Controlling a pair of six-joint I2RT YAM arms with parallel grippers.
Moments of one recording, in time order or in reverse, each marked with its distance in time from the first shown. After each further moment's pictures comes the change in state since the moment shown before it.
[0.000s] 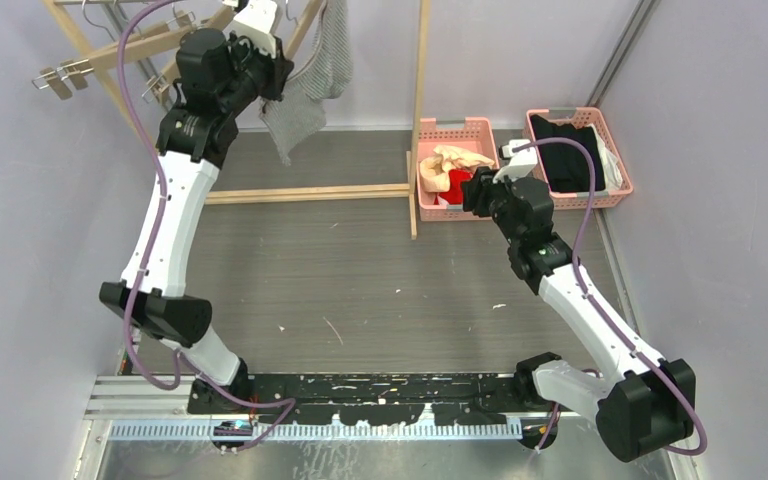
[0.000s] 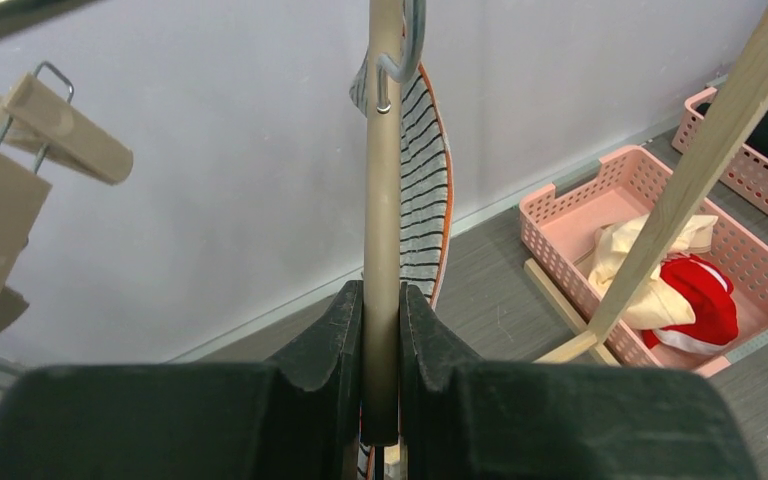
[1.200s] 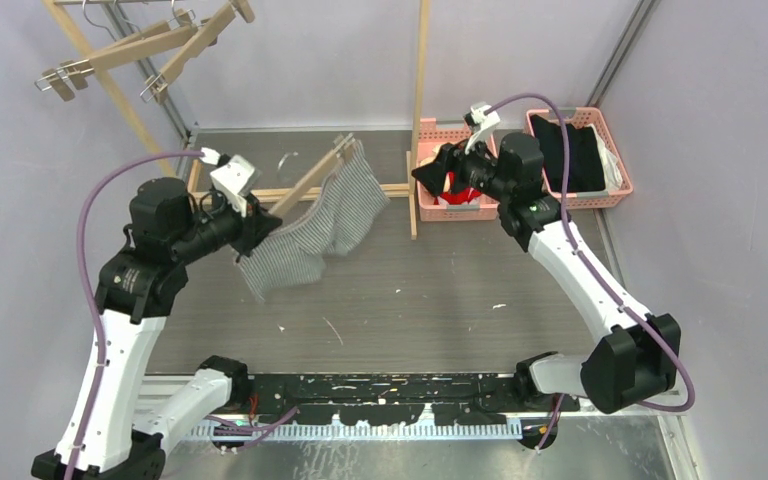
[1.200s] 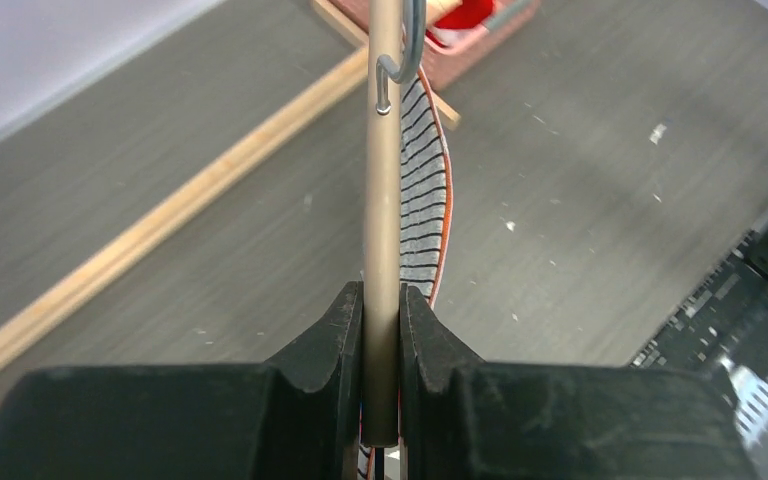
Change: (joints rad) left arm 0.000 -0.782 -0.789 -0.294 0.241 0.004; right arm 0.007 0.229 0.277 -0.075 -0.465 -0.003
